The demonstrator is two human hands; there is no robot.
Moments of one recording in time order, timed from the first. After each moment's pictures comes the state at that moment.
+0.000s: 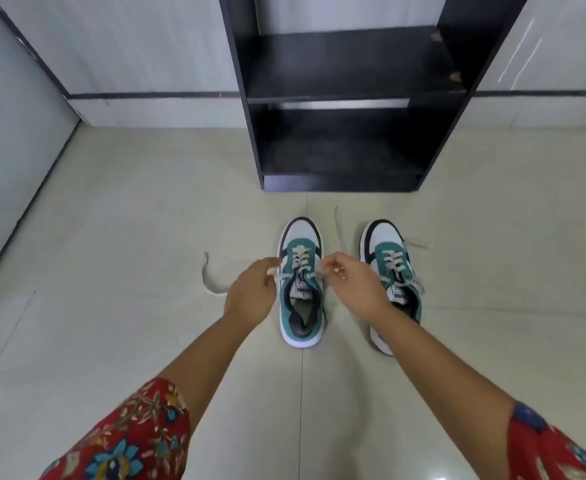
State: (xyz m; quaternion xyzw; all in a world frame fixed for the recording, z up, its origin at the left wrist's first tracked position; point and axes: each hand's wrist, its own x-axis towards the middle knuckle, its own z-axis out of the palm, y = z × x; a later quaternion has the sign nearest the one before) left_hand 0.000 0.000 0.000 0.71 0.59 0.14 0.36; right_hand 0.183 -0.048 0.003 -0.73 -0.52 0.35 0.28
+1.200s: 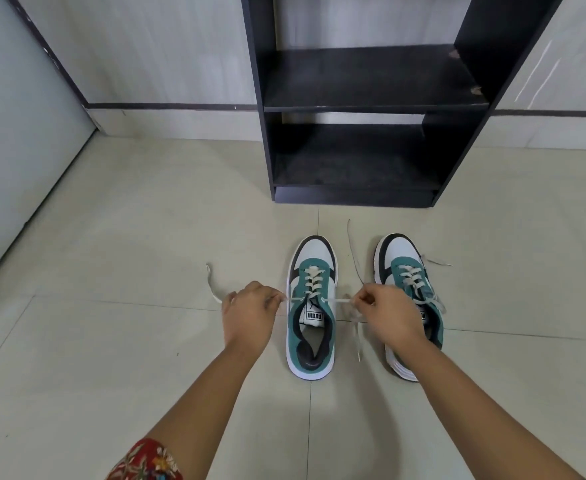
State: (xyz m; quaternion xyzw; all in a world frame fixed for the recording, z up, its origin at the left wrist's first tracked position) left_hand -0.018 -0.012 -0.036 0.72 0.63 0.17 0.24; right_hand 0.201 -0.067 -0.023 -0.80 -0.52 0.25 0.17
